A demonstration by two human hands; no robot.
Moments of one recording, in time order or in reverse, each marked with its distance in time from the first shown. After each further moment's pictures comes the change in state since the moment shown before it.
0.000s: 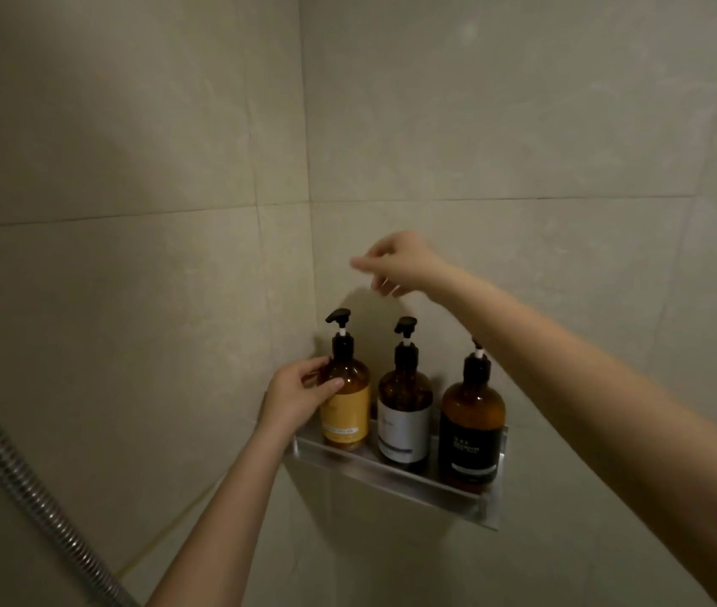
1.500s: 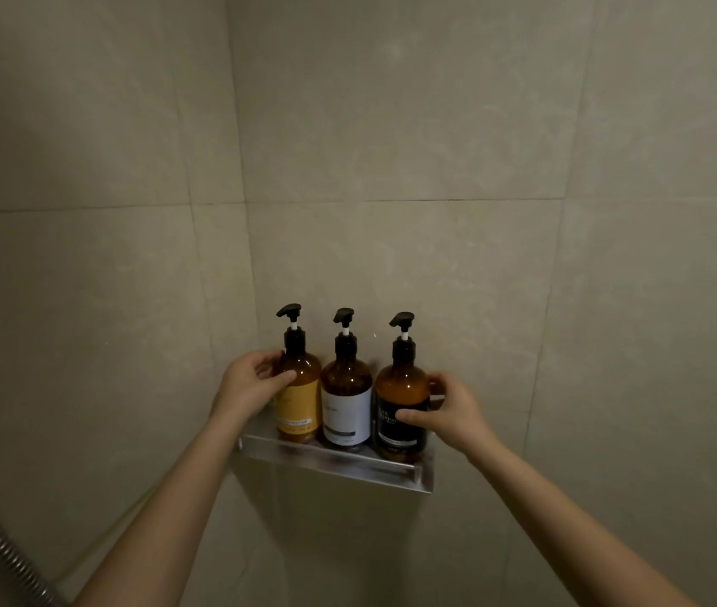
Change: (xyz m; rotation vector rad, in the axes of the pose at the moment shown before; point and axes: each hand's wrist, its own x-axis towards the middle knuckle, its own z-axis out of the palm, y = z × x) left_hand -0.004 0.016 0.012 -0.025 -0.048 0.001; right_hand -0.152 0.160 0.046 0.141 0.309 0.346
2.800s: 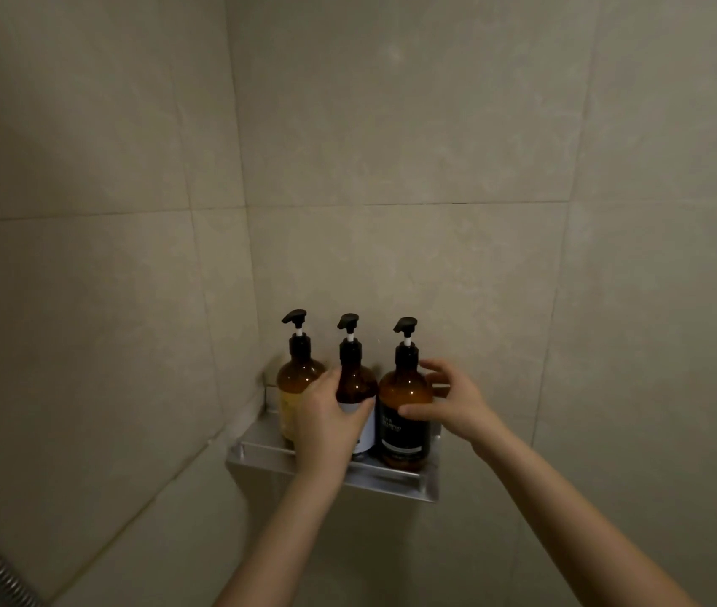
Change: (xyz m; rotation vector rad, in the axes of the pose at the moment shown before) left_hand -0.070 0.031 0.081 0.157 0.177 0.321; right_hand -0.004 -0.031 -0.016 0.126 -0.106 0.037
